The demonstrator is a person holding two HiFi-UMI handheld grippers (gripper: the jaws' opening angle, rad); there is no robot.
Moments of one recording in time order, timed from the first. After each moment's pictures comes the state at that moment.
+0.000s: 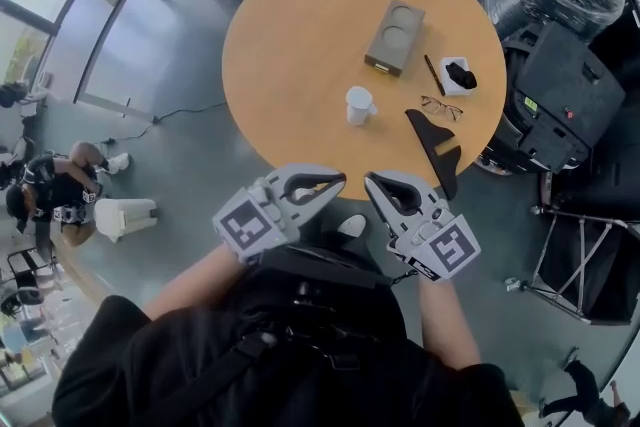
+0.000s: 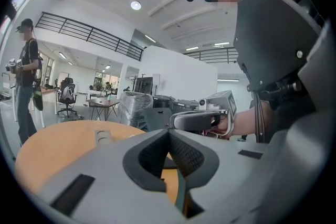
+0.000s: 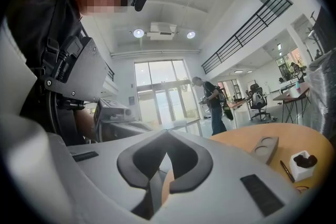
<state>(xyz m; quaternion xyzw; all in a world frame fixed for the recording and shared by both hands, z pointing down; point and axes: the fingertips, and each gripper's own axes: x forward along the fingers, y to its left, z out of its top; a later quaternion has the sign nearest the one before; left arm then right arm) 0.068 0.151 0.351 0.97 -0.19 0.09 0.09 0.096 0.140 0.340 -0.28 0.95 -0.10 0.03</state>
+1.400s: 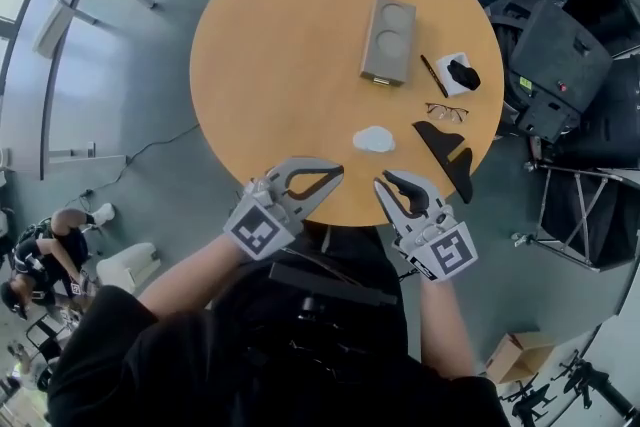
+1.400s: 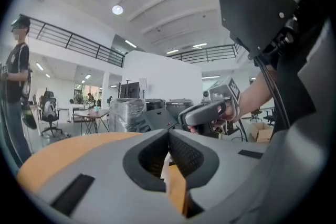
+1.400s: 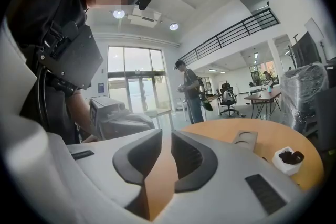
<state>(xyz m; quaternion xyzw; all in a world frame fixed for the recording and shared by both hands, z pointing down) -0.028 -0.049 0.439 0.99 -0.09 0.09 0.00 0.023 -0.040 0.430 -0.43 0.90 -0.11 -0.04</state>
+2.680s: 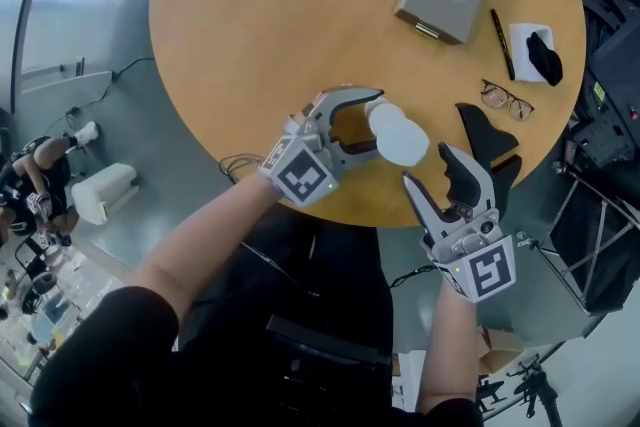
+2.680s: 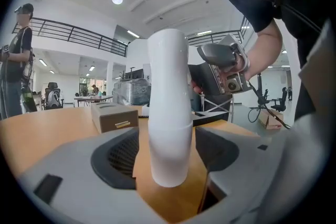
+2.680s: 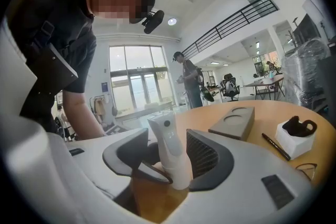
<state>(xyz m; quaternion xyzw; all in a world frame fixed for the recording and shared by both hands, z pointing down) 0.080 -0.115 0.762 0.98 -0.13 0.16 0.02 0.105 -0.098 0.648 -0.39 0.91 -0.14 -0.05</state>
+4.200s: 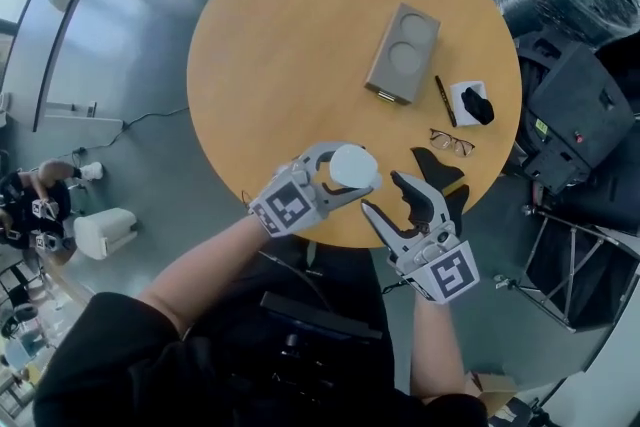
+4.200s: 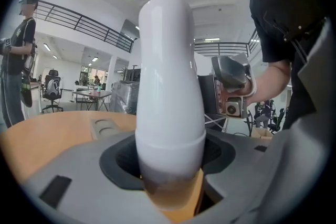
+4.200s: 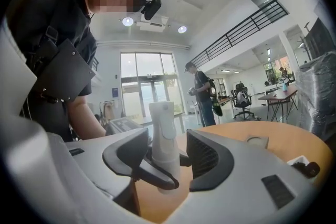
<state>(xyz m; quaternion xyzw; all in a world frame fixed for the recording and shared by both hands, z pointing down) 0.080 -0.090 0.556 0.98 -0.11 0.12 0.08 0.072 -0.076 0.463 -0.35 0.93 -0.10 -0.01</state>
